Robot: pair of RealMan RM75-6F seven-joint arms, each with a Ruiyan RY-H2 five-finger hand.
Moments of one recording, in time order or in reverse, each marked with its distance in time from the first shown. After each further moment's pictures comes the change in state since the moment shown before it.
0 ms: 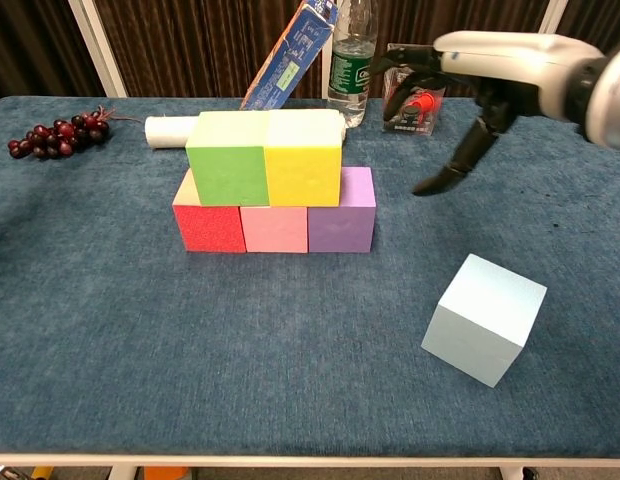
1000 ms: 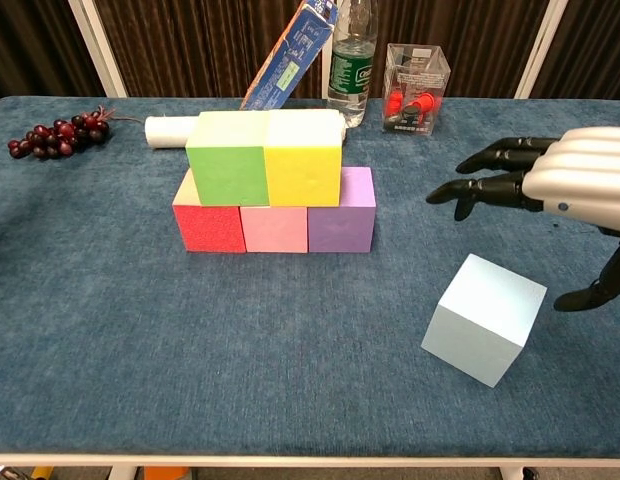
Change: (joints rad) left arm 0.017 0.050 -0.006 -0.067 -0.013 0.010 -0.006; right arm -0.146 0.153 -0.258 0.187 -0.722 -0.063 0.015
